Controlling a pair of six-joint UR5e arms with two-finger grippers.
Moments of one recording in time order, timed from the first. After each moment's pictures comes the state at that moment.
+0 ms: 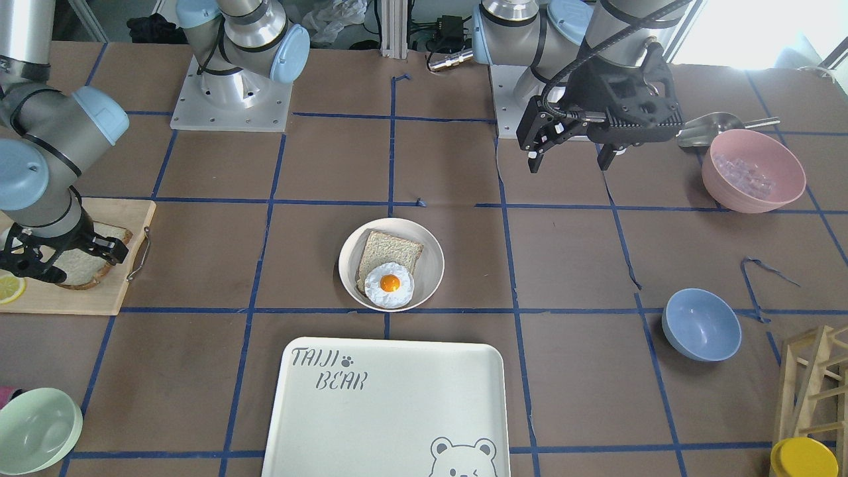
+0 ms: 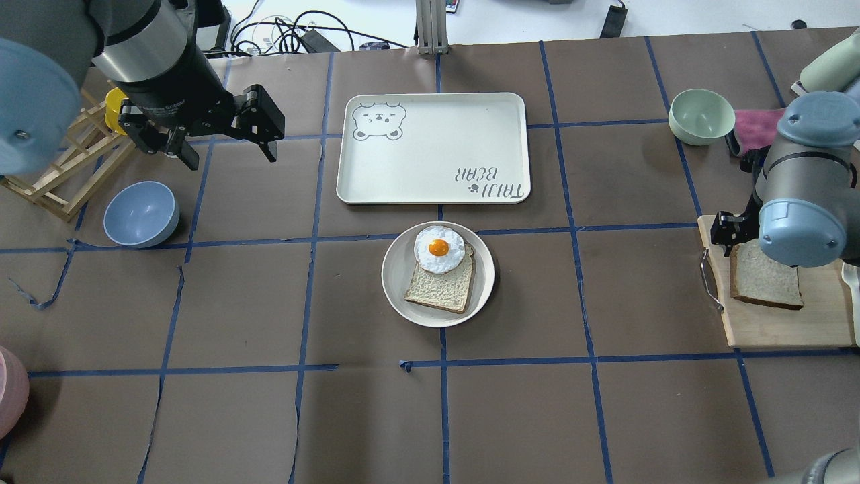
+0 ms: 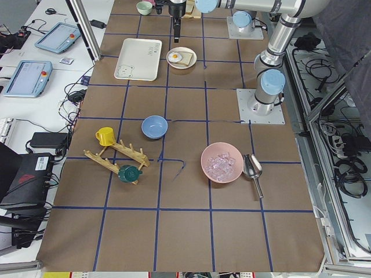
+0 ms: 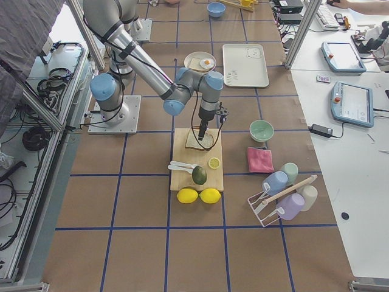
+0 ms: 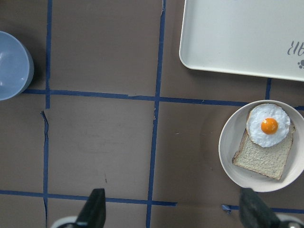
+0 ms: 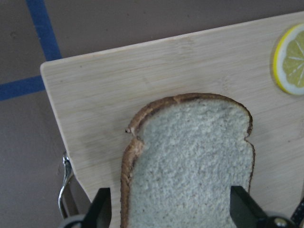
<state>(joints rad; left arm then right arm) -1.60 -1.55 -1.56 -1.55 1.58 -0.11 1.12 -1.30 2.07 -2.33 -1.86 -0.21</state>
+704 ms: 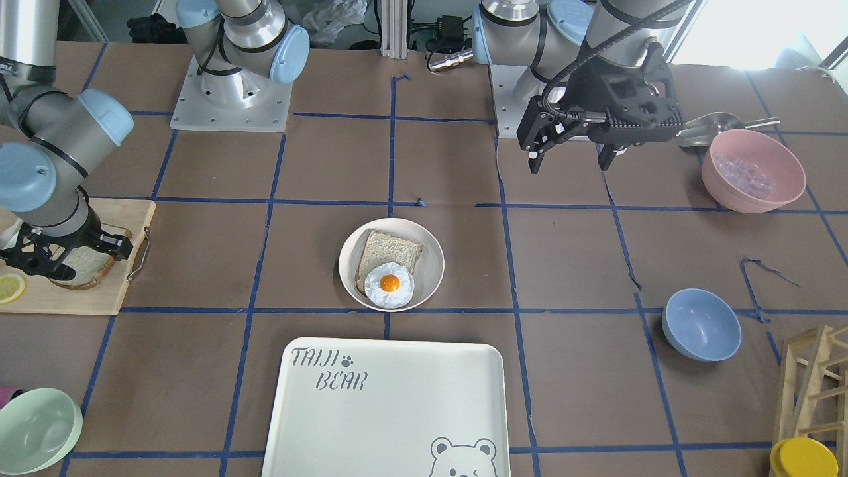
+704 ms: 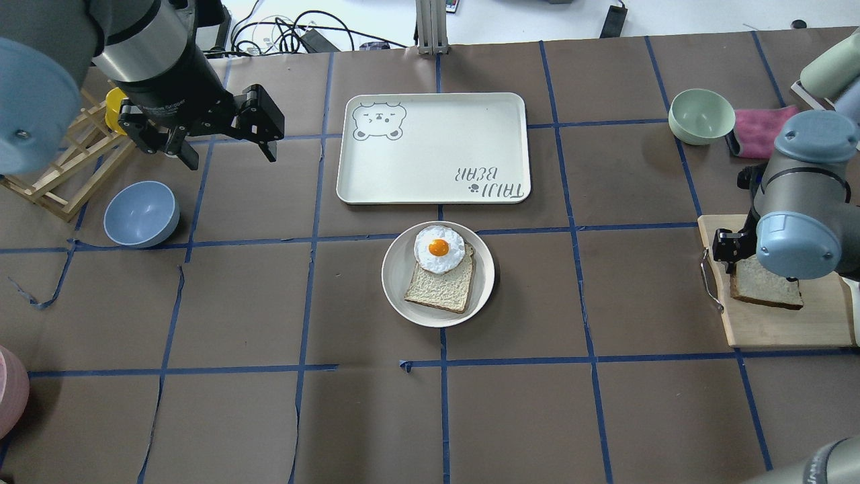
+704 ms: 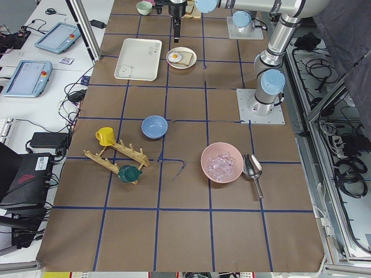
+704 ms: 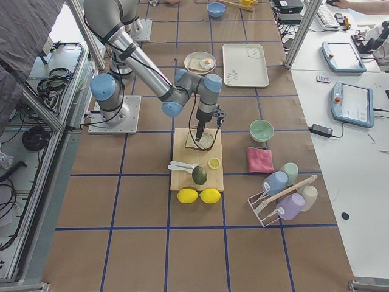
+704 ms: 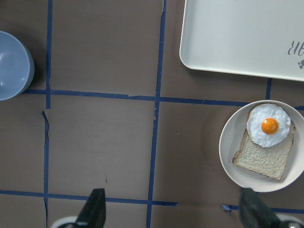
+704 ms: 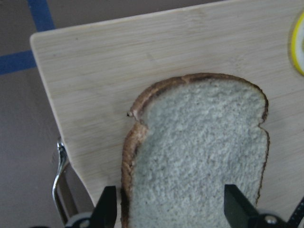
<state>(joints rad) -1.60 -1.55 -1.56 -1.55 1.58 -0.11 1.12 -1.30 2.10 -2.33 -1.87 -0.22</state>
